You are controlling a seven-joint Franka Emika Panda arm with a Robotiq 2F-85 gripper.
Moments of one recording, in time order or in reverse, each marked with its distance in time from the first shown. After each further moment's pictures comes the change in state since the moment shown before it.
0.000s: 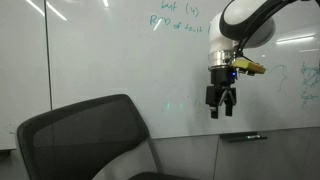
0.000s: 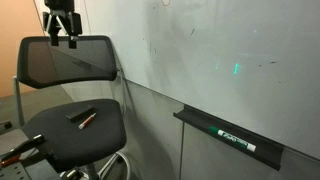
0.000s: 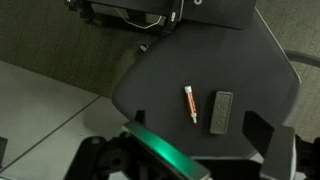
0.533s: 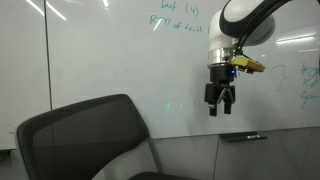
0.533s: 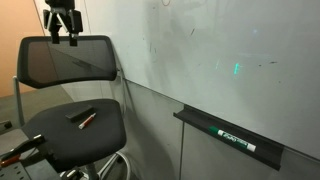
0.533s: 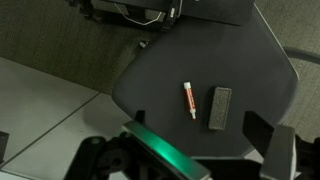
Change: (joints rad) arm 0.000 -0.002 0.000 0.013 0.000 0.000 0.000
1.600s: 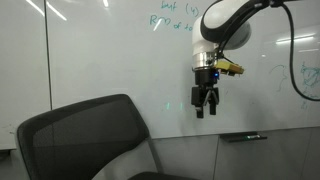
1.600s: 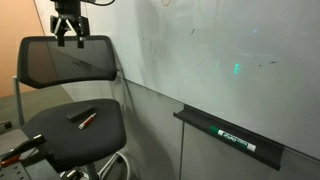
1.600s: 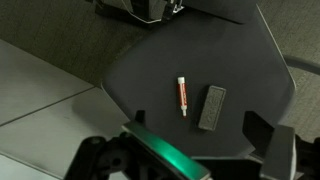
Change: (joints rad) arm 0.017 0.179 0.040 0.143 -0.038 -0.007 -0.041
